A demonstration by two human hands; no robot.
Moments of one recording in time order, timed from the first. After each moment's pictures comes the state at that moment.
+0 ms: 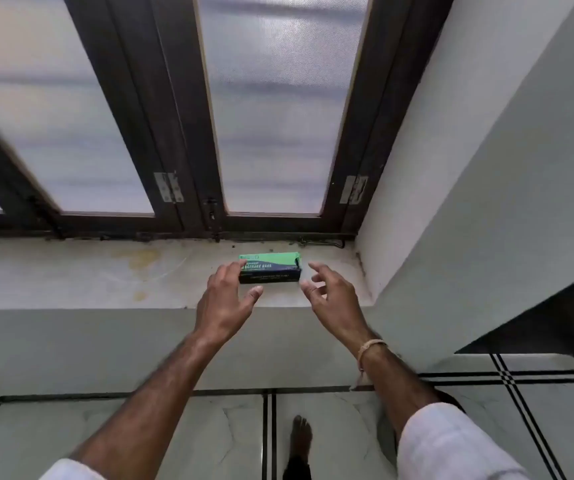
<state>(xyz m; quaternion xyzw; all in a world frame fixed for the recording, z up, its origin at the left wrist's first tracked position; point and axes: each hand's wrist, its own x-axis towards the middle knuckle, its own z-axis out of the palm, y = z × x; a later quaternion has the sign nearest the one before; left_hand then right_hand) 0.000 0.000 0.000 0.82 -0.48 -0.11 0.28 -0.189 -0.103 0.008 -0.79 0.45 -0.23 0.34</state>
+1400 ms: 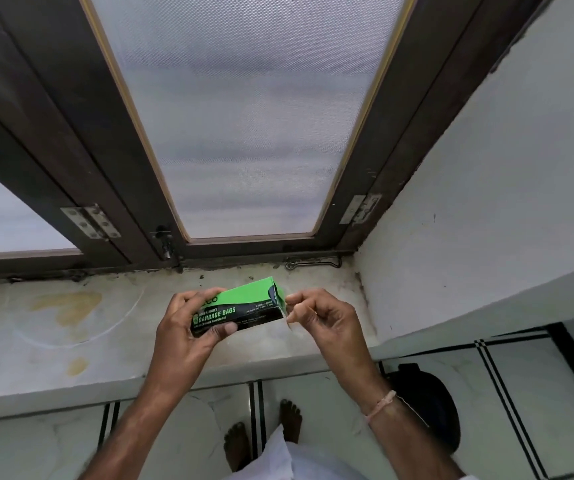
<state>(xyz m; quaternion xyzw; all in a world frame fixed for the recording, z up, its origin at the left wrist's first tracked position) 0.057 -0.043 -0.009 0.72 -0.43 -0.28 0.47 -0.161 -0.151 0.009 -0.61 0.39 -0.34 0.60</state>
